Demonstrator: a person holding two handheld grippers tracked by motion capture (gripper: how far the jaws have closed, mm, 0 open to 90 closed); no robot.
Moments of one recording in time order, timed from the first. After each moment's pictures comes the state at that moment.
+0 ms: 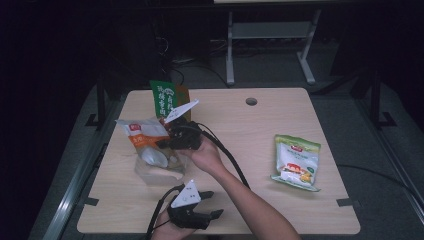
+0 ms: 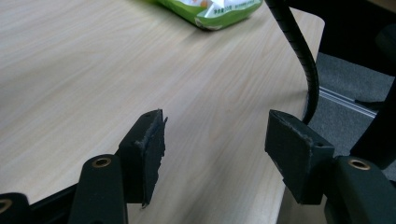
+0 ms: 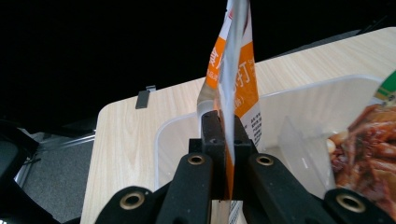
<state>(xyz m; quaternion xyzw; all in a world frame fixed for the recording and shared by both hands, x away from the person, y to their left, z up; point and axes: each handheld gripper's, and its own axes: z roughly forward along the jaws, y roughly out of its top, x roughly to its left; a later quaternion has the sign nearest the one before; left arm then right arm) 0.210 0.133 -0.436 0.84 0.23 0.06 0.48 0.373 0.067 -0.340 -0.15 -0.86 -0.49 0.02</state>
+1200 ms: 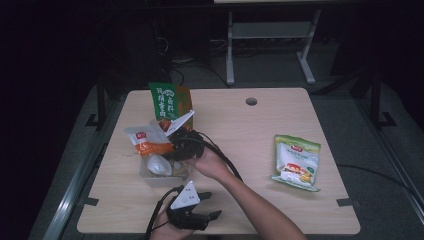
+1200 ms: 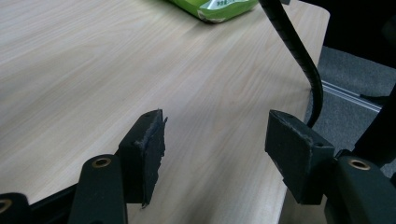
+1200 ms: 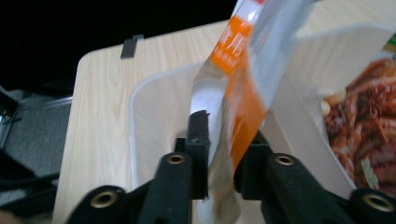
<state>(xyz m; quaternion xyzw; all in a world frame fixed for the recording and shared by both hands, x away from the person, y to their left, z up) 0.208 0.136 -0.438 0.85 0.23 0.07 0.47 0.365 0.067 -0.364 -0.14 -0.90 -0.42 0.00</state>
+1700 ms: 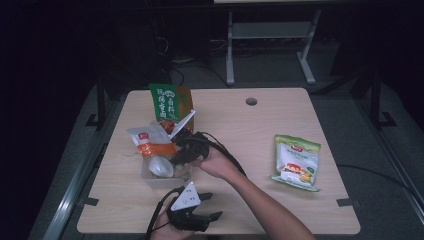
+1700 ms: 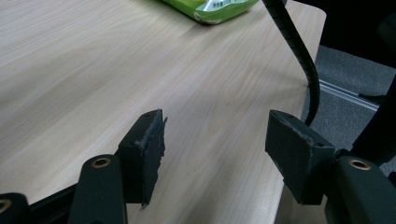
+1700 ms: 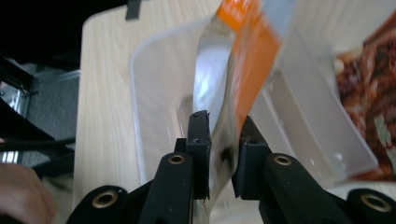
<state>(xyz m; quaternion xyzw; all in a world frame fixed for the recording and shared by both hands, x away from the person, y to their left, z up) 0.205 0.135 -0.437 0.85 0.23 0.07 0.47 0.366 0.056 -0.366 -0.14 -0.92 -0.36 0.04</state>
